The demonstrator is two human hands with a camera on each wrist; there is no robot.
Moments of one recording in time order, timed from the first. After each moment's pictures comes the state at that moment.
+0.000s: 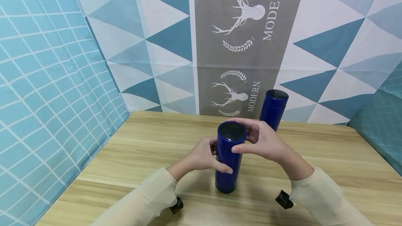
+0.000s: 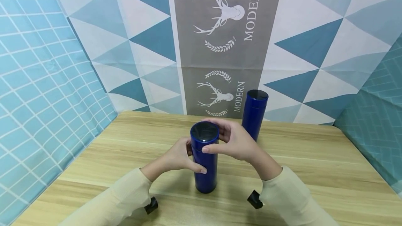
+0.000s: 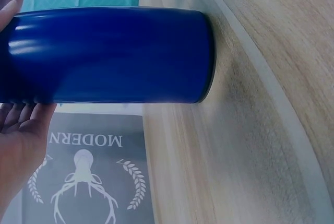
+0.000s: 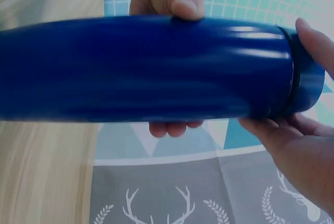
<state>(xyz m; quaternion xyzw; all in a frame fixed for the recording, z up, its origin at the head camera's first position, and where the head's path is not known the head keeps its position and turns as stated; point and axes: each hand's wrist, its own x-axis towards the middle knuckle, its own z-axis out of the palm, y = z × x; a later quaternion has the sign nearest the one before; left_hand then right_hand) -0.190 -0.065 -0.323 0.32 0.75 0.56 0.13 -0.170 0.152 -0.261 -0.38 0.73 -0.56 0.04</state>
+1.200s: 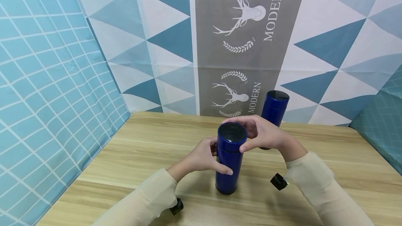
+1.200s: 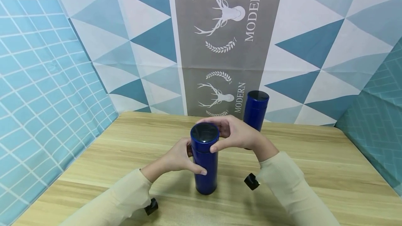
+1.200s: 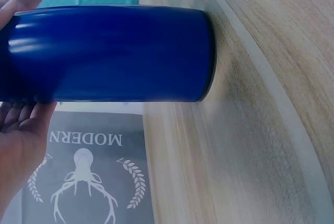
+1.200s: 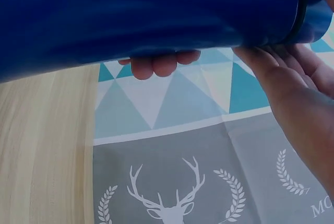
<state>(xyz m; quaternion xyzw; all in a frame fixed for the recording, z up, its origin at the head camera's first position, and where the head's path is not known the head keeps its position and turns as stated) -0.190 -0.066 -0.323 0.33 0.75 0.55 0.13 -0.215 0.166 -0.258 -0.51 0.65 -0.53 0.16</state>
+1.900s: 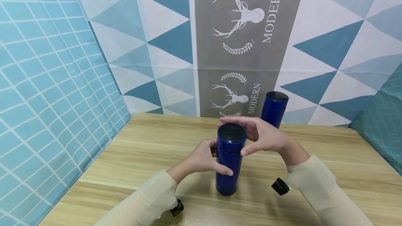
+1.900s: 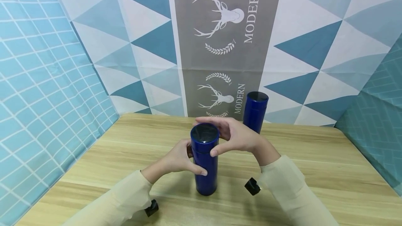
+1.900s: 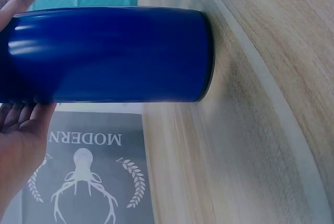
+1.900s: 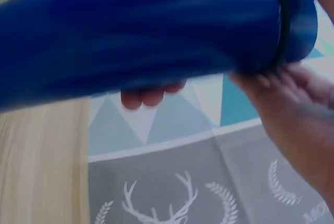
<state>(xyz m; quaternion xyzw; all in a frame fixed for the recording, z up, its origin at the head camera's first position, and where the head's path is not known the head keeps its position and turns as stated) -0.186 -0.065 -0.323 0.32 0.76 0.55 0.13 -0.204 0.163 -0.255 -0.52 0.64 -0.54 0.17</state>
